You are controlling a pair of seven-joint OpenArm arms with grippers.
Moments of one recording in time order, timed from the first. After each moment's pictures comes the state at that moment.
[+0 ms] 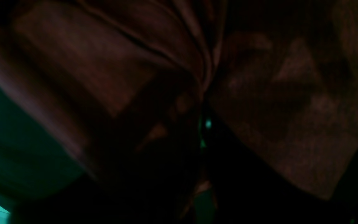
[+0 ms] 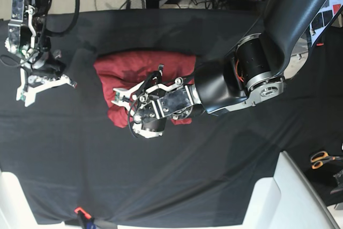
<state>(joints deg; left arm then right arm) -42.0 0.7 82.6 45.5 -16.0 -37.0 51.5 -12.9 7.9 10.2 93.6 25.7 -12.6 -44.0</state>
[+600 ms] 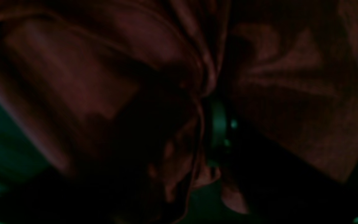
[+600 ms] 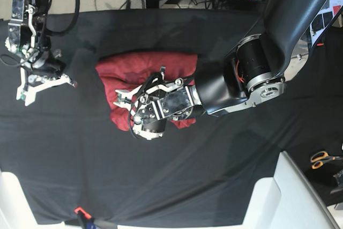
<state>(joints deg) -42.4 0.7 82.6 45.4 -15.6 -37.0 53.3 -13.0 7.9 10.2 93.6 25.7 -12.6 -44.0</state>
